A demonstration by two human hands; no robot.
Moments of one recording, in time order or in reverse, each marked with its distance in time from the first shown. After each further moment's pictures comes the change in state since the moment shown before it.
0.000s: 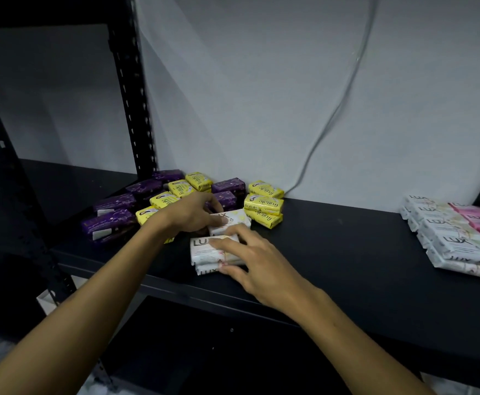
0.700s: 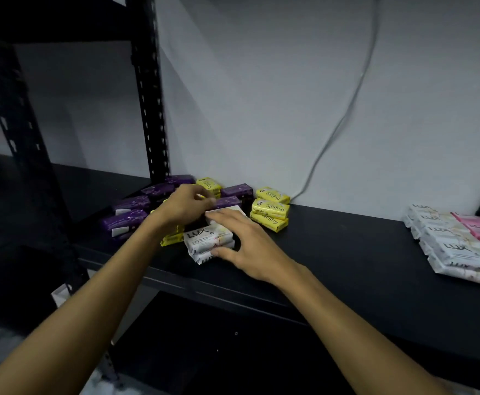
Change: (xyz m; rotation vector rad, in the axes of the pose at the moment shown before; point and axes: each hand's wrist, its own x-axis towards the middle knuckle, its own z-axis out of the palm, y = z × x) left_hand -0.021 -0.005 -0.021 0.015 0.284 -0.014; right_hand 0.039 -0.009 -0.003 0.235 -0.015 0.058
